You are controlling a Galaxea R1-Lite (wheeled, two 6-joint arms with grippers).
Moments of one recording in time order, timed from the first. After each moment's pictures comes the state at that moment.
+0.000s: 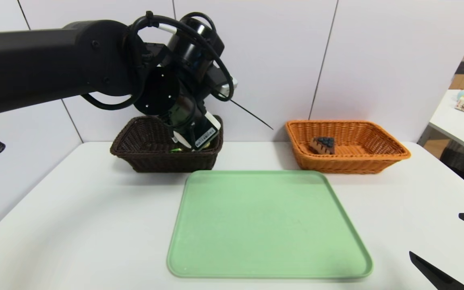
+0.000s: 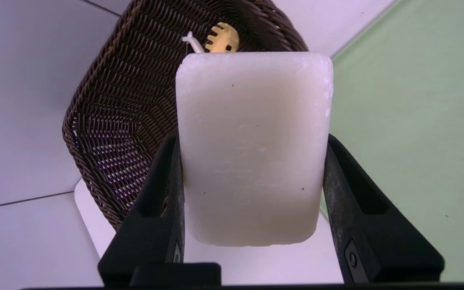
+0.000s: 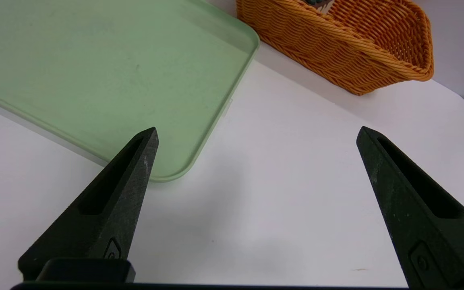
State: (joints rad) left arm -0.65 1.98 -1.98 0.69 0.41 0.36; right arm 0.54 0.81 -0.25 -0.27 -0.28 -0.27
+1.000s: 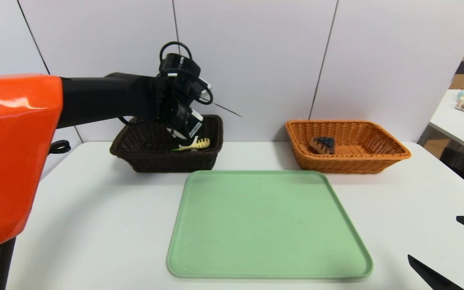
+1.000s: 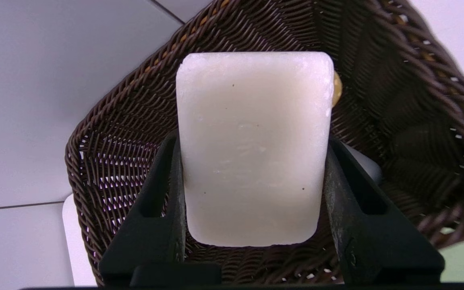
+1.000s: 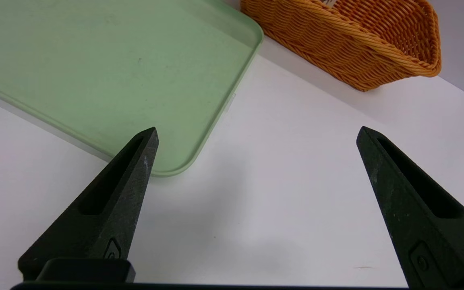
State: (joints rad) left arm -0.46 2.17 -1.98 0.39 0.37 0.36; right arm 0.54 0.81 -0.24 -0.27 -0.28 -0.27
